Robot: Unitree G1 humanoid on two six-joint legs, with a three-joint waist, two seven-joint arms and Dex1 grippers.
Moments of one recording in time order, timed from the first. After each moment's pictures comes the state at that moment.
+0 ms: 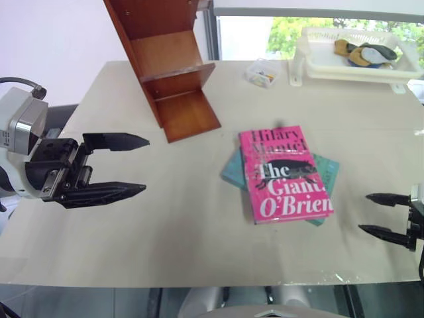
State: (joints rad) left arm -0.15 1.14 0.60 -0.33 -1.02 0.77 -1.39; right arm 0.20 -0.93 -0.39 -0.05 0.51 0.18 1.31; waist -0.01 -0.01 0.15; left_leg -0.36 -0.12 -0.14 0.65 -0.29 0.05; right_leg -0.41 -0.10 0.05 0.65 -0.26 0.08
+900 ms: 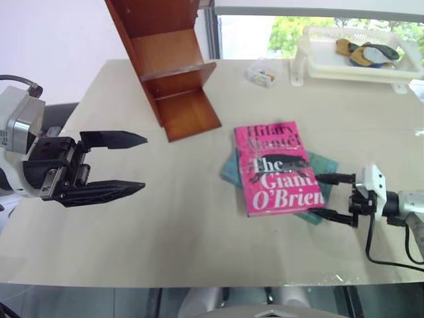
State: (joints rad) left arm -0.15 1.14 0.62 -0.34 -1.01 0.76 -1.39; right arm -0.10 -0.77 -0.10 -0.06 0.44 0.14 1.26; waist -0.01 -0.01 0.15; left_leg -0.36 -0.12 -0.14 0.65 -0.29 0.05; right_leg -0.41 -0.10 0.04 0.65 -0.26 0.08
